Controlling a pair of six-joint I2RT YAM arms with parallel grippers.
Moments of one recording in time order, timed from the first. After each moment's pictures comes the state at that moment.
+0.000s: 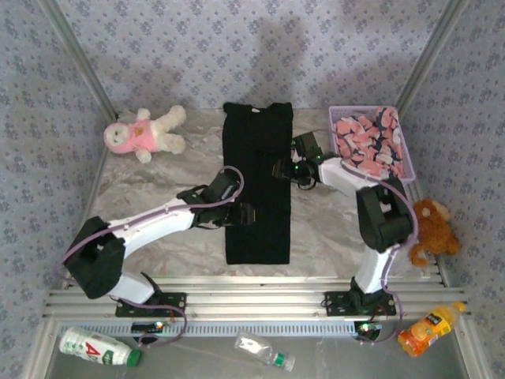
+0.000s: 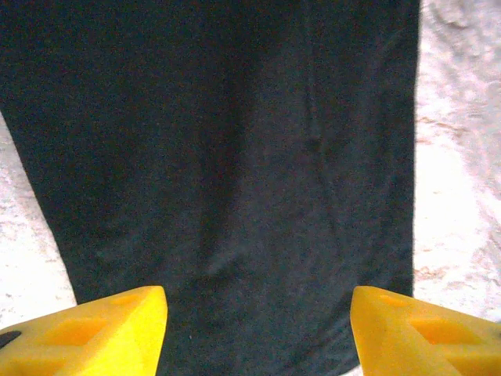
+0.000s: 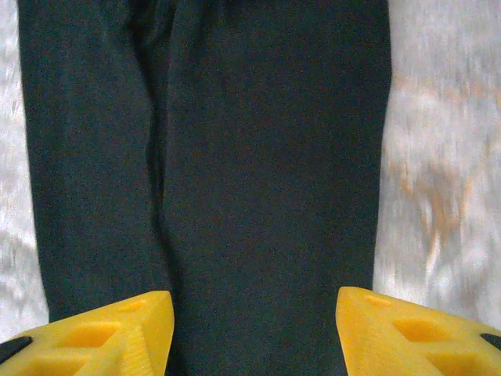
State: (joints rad) left arm -0.80 1.43 0.91 -0.48 0.13 -0.75; right arm 0.42 1.76 1.19 -0.40 -0.19 0.56
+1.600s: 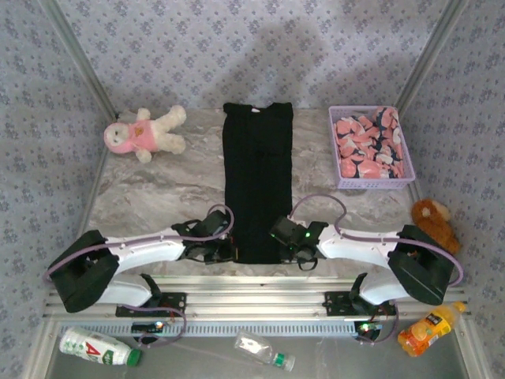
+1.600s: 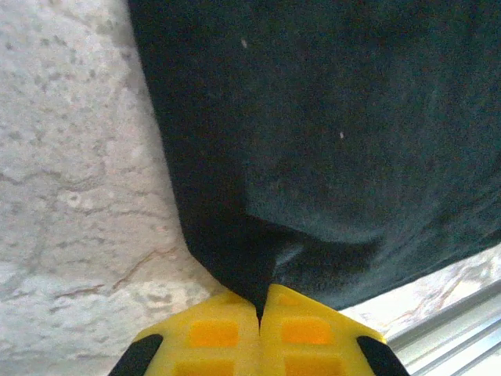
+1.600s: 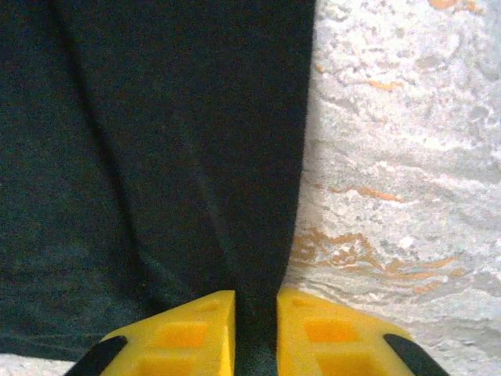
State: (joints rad) left arm -0.92 1.32 0.54 -0.32 0.22 -0.97; right arm 0.99 1.37 0.64 -0.58 0.08 0.96
